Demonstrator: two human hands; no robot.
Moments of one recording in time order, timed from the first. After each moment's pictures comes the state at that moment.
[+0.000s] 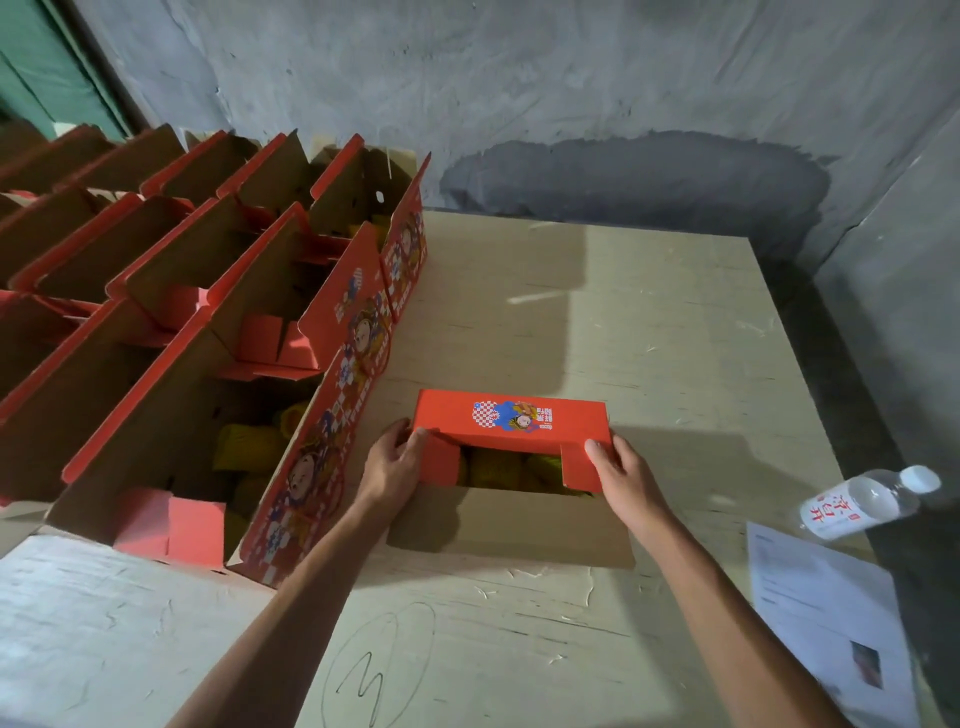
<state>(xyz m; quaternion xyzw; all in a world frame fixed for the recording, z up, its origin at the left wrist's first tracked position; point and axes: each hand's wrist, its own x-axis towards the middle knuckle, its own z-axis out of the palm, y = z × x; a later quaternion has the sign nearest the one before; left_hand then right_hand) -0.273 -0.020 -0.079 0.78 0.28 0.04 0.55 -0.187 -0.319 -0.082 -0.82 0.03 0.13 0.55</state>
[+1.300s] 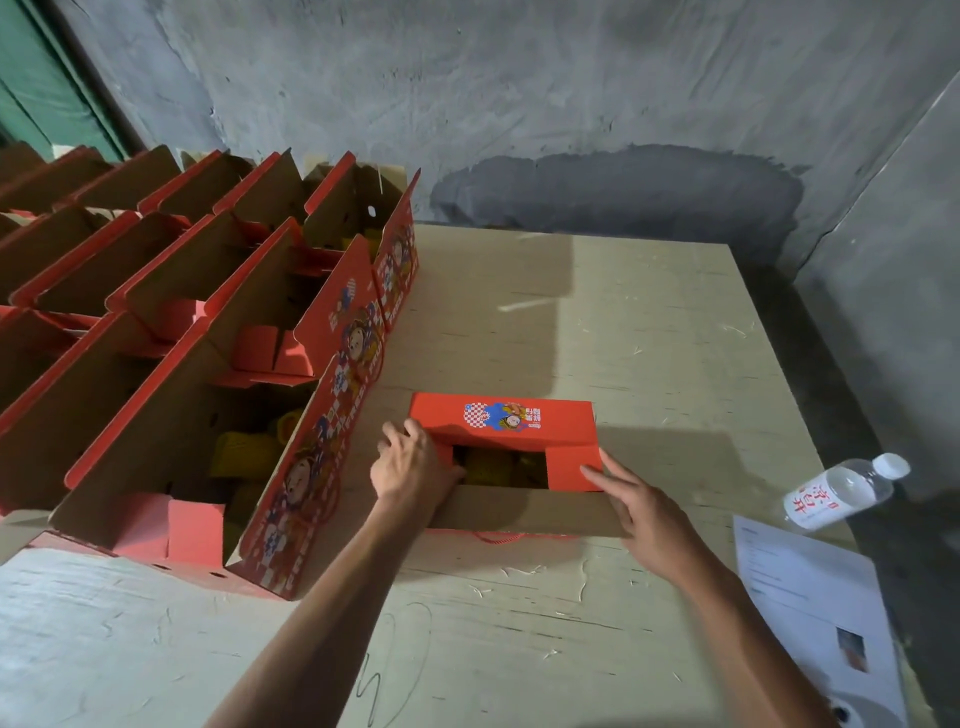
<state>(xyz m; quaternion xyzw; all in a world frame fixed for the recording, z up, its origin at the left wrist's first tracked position) -0.261 -0.066 -0.031 0.94 0.28 -0.11 0.17 -0.230 -0.378 -0.054 -0.93 -0.21 0.16 0.26</state>
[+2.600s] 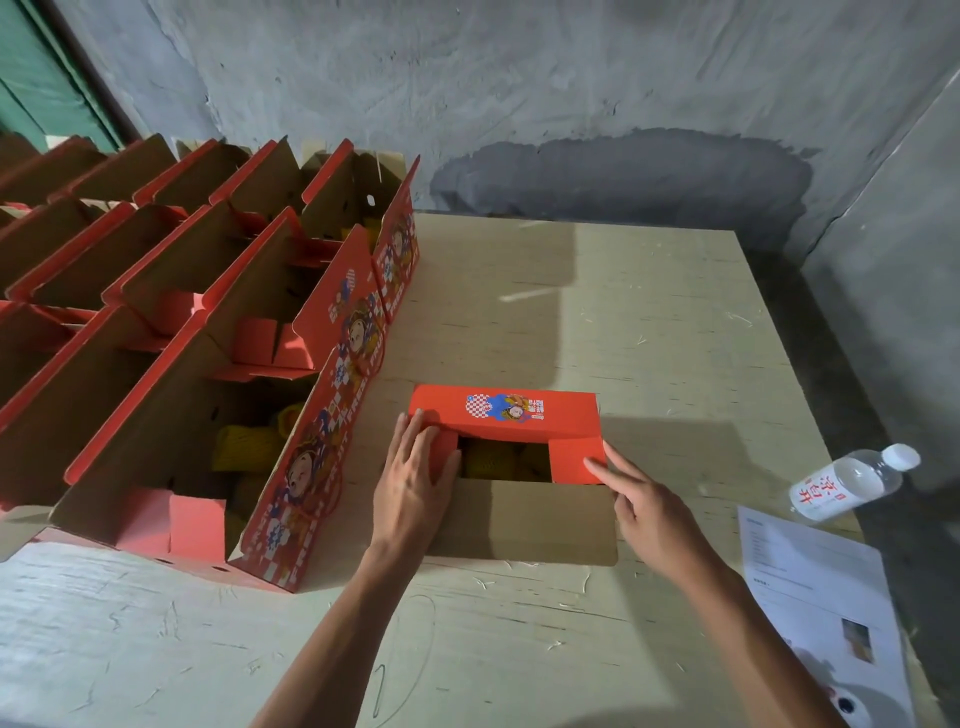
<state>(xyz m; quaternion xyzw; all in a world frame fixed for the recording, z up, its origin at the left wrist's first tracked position) -0.300 -0.069 -0.073 0.93 0.15 0.15 0.29 -0.236 -0.374 -0.067 -0.93 -0.19 0.12 0.29</state>
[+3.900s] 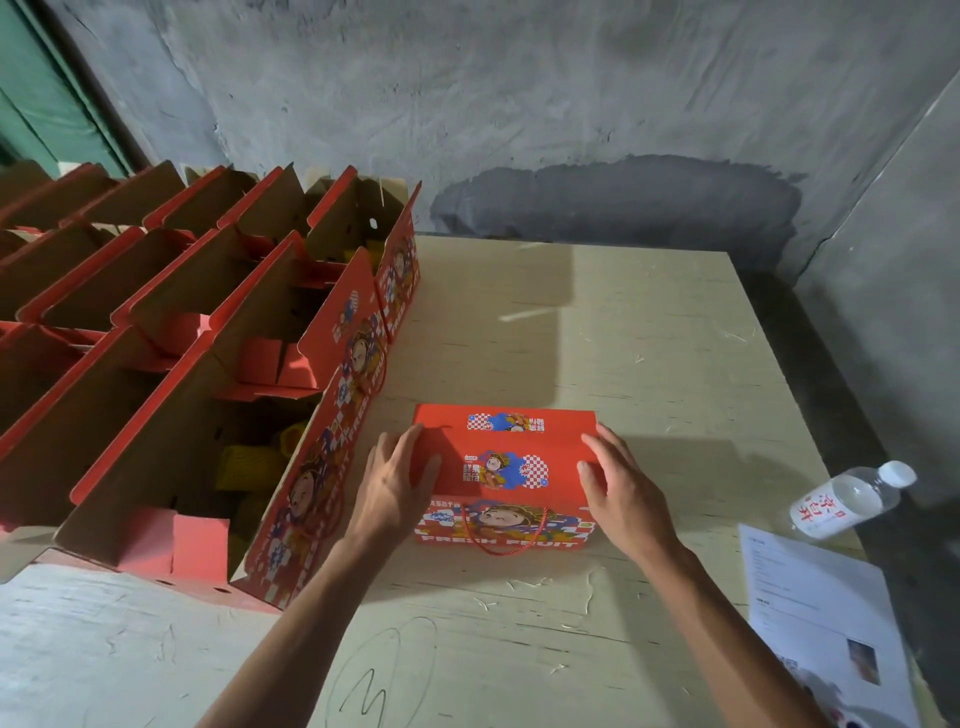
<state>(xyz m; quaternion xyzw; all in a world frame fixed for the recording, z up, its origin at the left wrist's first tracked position) -0.291 -0.026 -0.072 0.93 0.11 0.13 0.31 -0.212 -0.331 -0.063 -0.94 -0.17 -0.04 0.28</state>
